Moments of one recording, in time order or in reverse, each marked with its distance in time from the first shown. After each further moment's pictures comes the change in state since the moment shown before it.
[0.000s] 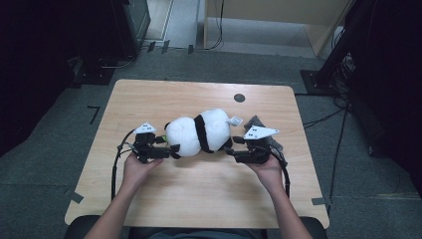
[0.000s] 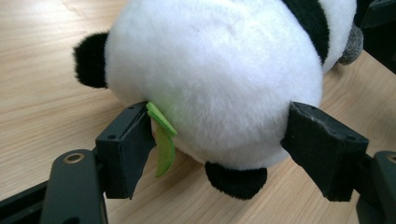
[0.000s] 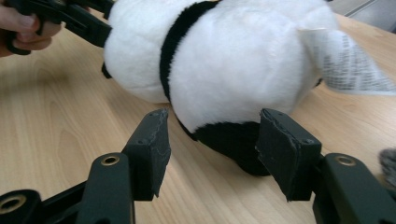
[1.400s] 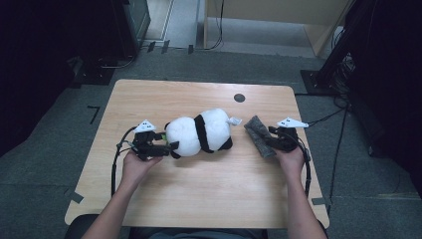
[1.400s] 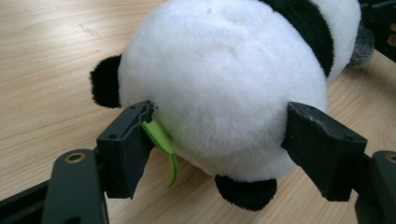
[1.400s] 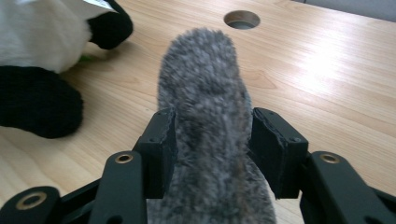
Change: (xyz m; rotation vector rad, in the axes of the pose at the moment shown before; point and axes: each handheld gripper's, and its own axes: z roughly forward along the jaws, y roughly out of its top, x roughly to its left) left arm -0.001 0.006 0.001 -0.021 0.029 0.043; right arm -0.105 -0.051 -0.021 0.010 -0.333 0.195
